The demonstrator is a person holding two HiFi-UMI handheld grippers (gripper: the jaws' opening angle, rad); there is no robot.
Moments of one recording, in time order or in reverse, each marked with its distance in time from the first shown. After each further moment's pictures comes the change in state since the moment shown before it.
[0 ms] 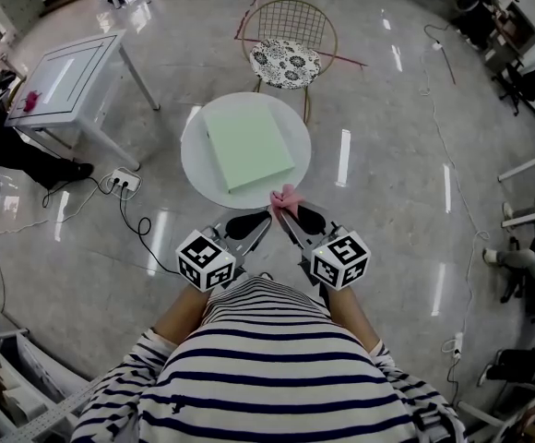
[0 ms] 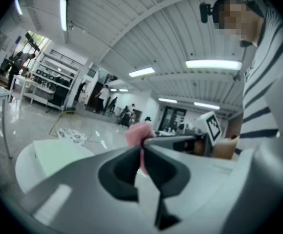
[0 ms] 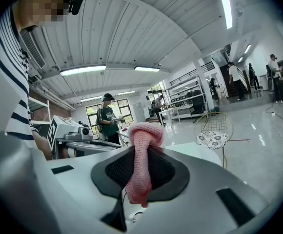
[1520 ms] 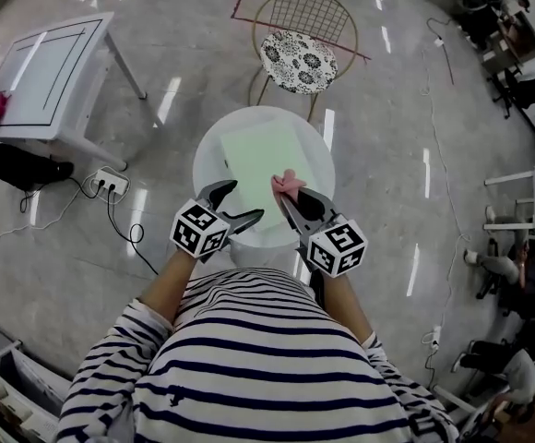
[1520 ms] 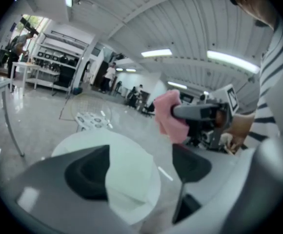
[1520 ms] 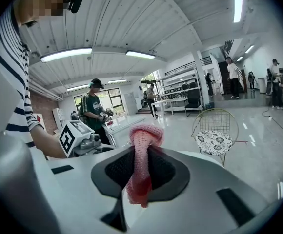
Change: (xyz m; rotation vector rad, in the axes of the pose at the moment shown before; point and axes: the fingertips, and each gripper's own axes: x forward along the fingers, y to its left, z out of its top) left arm 0.000 0.302 -0.011 -0.070 0.262 0.009; right arm 0.241 -0.077 0.047 -0.011 0.126 -0.105
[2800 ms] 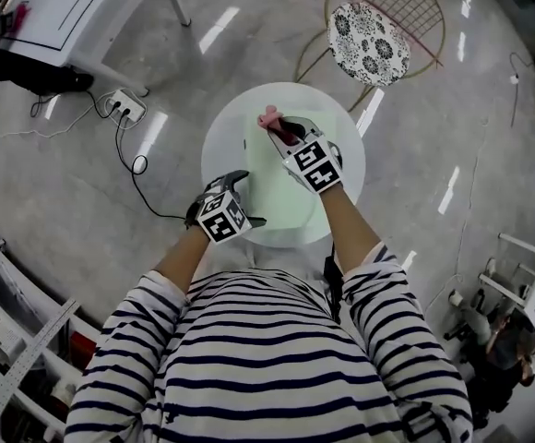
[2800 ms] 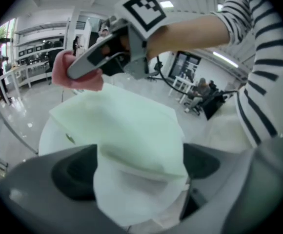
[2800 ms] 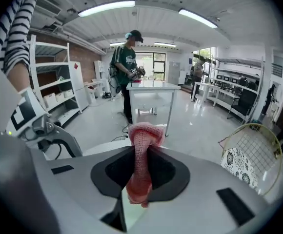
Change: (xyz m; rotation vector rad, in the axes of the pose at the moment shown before) left arm 0.098 0.053 -0.129 0.113 0.435 0.069; right arm 0.233 -0.094 -0.072 -0.516 0.394 0.360
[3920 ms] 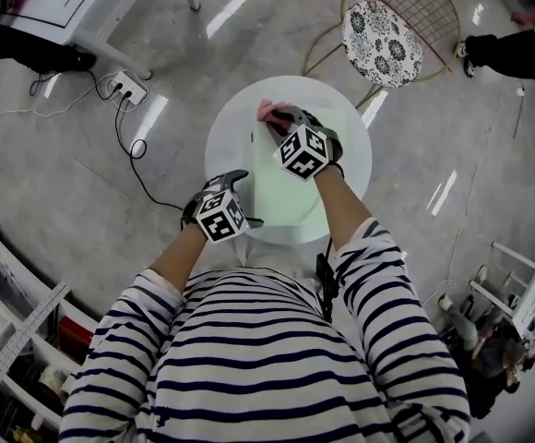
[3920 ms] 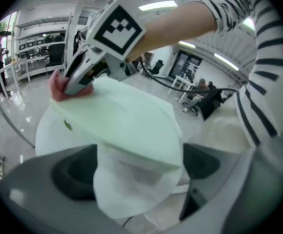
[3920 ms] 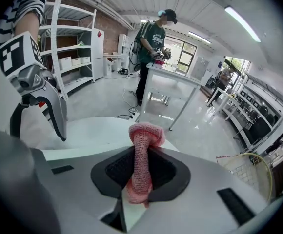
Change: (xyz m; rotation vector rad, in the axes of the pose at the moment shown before) left arm 0.001 -0.009 -0.022 -0.038 0.022 -0.028; right arm 0.060 0.010 -0.031 -0.350 0.198 0.046
